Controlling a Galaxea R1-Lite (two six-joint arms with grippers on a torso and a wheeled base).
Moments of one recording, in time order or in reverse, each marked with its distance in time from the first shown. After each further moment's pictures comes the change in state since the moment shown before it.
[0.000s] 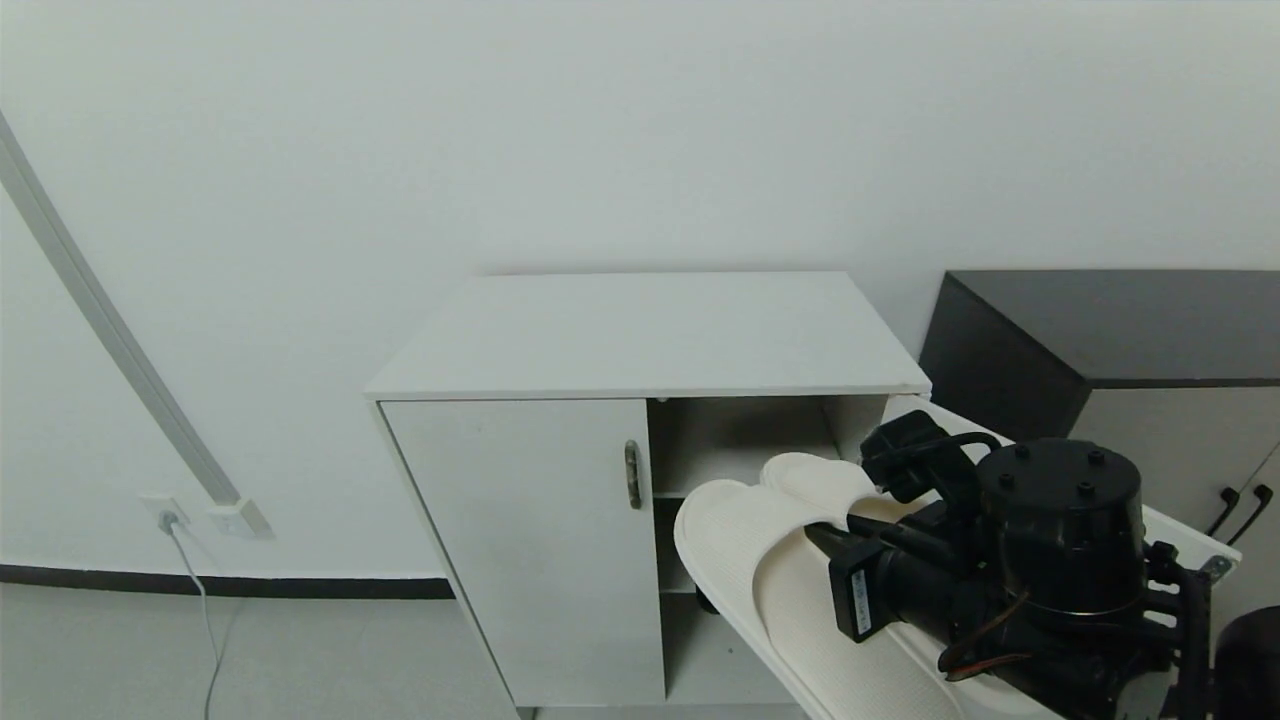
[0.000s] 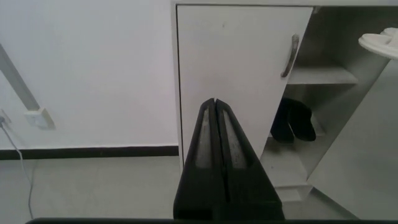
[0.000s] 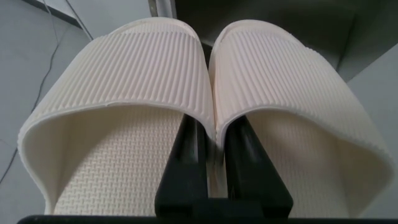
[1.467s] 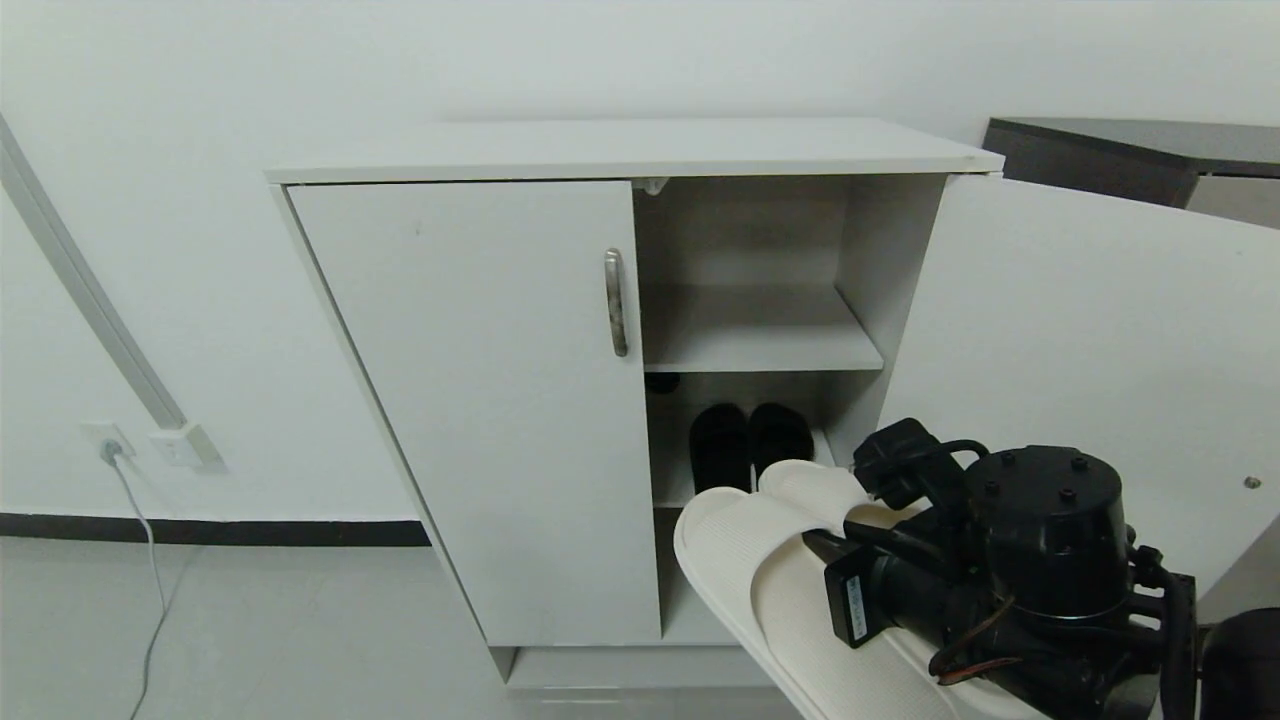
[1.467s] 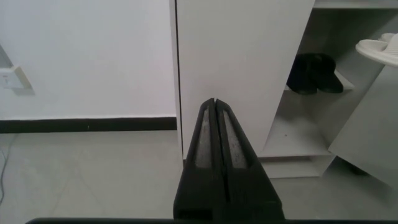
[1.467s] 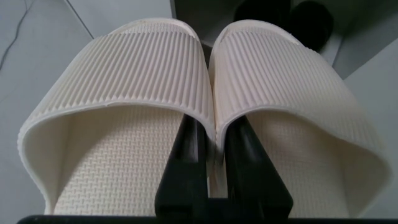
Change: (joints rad) left arm 0.001 0.000 0.000 0.001 0.000 0.000; right arm 0.000 0.018 0.002 0.000 0.000 -0.001
